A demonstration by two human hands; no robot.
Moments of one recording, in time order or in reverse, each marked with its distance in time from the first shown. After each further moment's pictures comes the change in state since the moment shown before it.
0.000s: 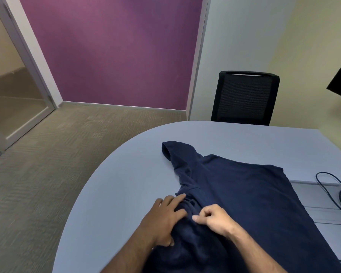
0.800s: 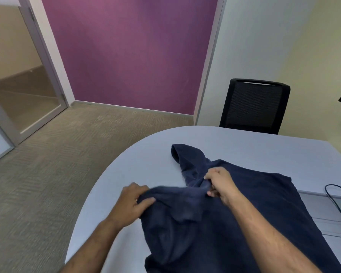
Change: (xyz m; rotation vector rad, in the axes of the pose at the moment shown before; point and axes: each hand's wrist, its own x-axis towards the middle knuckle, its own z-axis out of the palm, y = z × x) left_hand -0.079 -0.077 -0.026 -0.717 0.575 -0.276; right_hand 0.007 -0.118 -0.034 0.483 0.303 0.063
